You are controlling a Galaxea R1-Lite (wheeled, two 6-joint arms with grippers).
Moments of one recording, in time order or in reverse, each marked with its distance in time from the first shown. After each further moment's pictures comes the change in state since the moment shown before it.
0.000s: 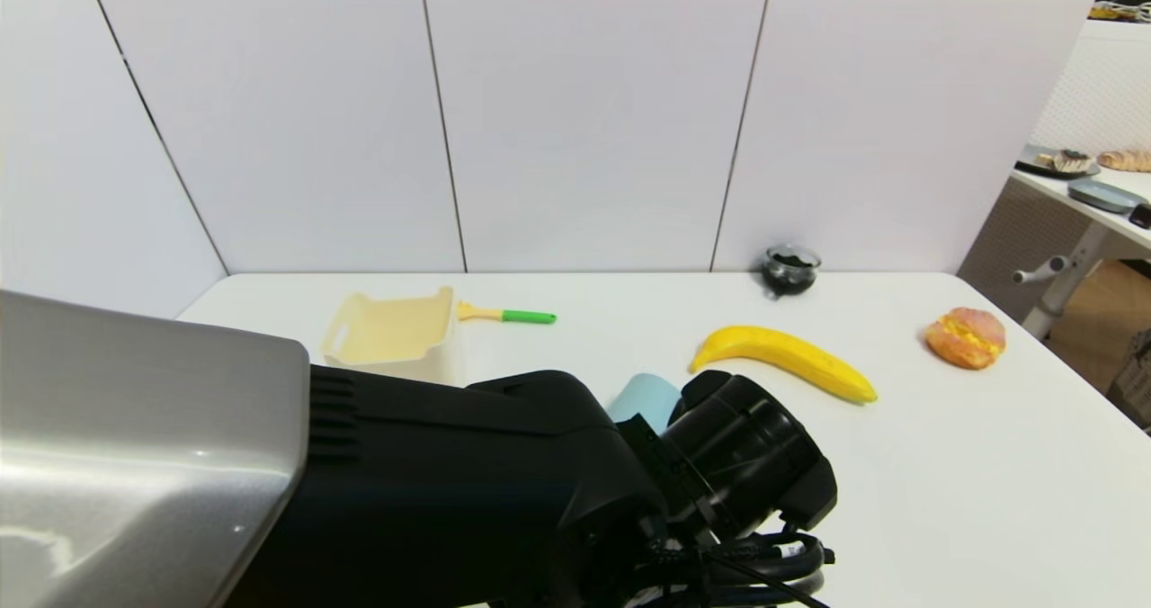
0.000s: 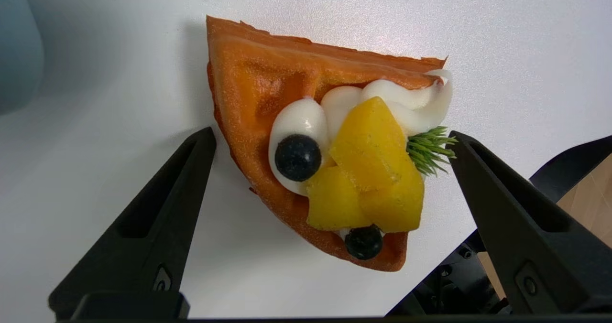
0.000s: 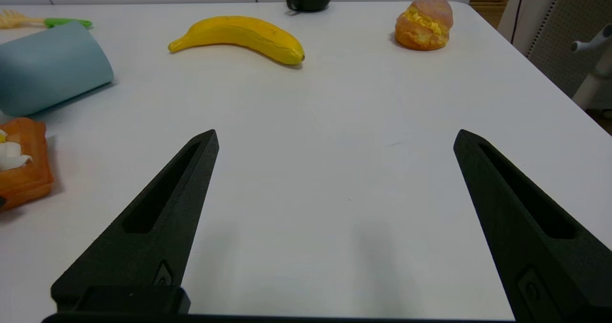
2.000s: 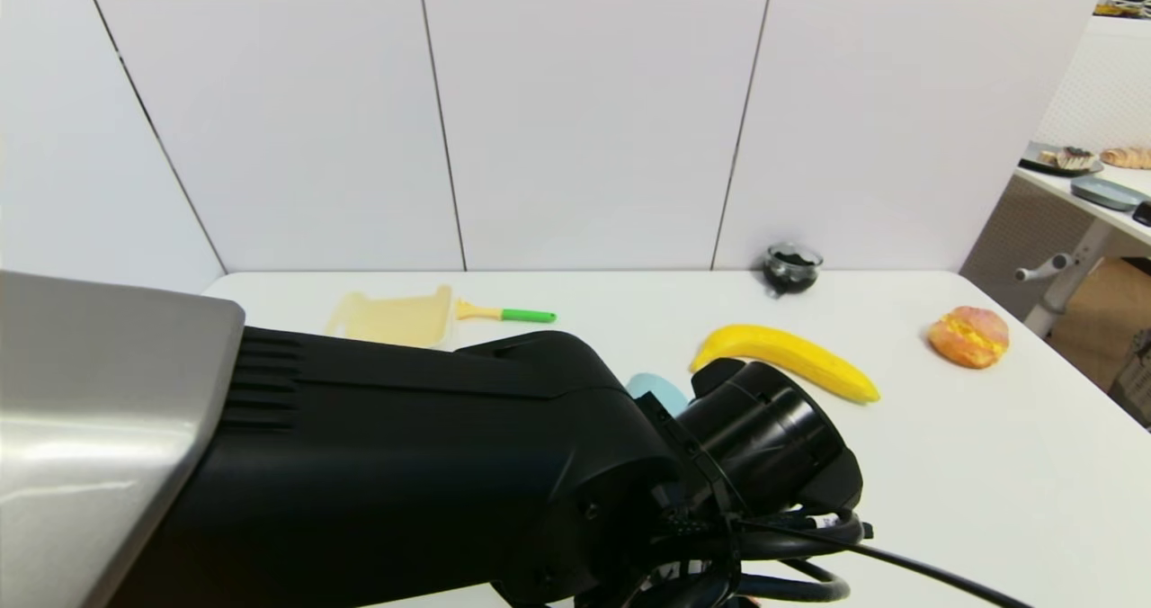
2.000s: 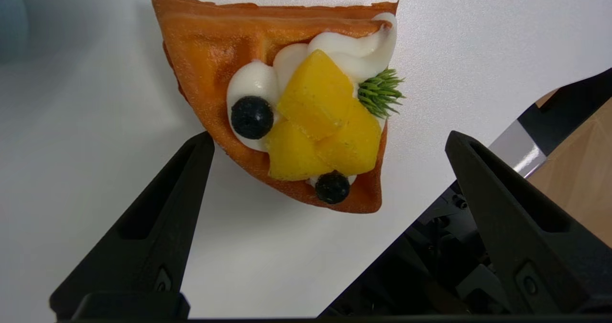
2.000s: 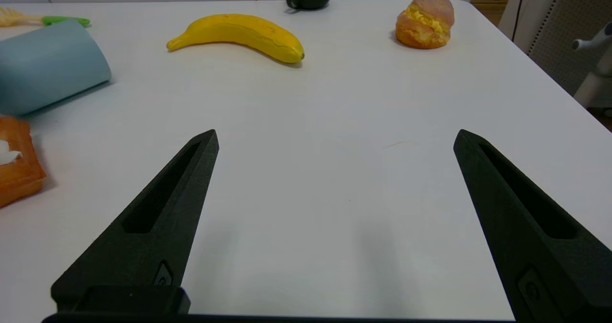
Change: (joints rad) left arm -0.032 -0.054 -0.108 0.167 -0.024 0.042; right arm 0.000 0.000 0.000 -0.001 0.000 0.001
